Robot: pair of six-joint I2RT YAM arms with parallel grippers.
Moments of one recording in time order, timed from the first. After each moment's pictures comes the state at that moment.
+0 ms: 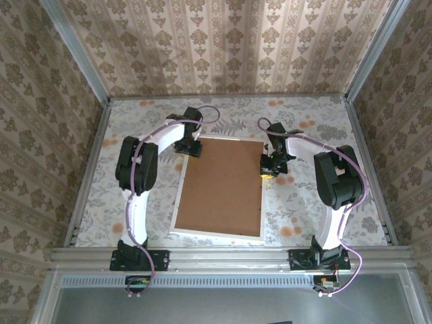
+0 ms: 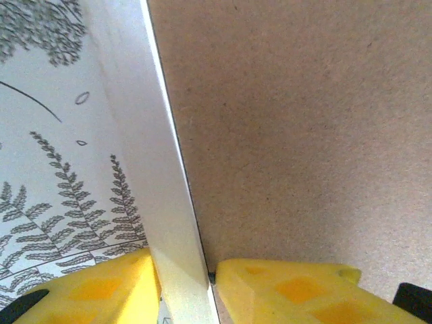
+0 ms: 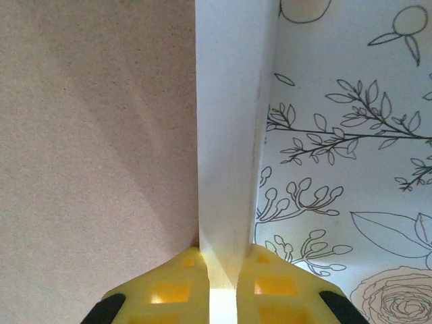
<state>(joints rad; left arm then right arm) -0.44 2.14 1.64 -0.86 -0.04 -0.10 0.27 1.89 1.22 -0.79 -0.26 0.40</state>
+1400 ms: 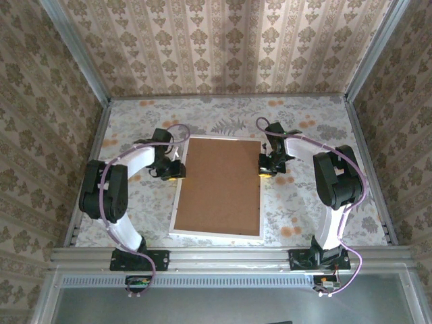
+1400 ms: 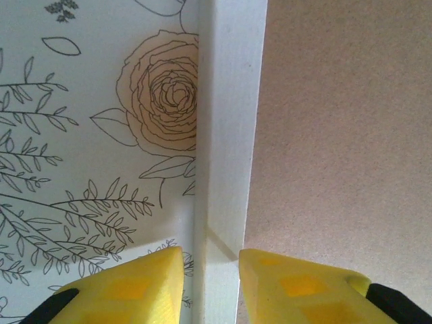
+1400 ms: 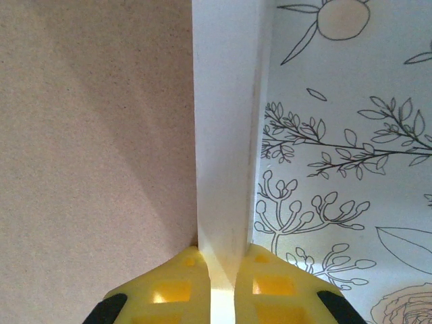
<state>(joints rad) -0.29 1.72 1.05 -0.70 0.29 -0.24 0.28 1.89 1.22 -0.77 -0.26 0.40</state>
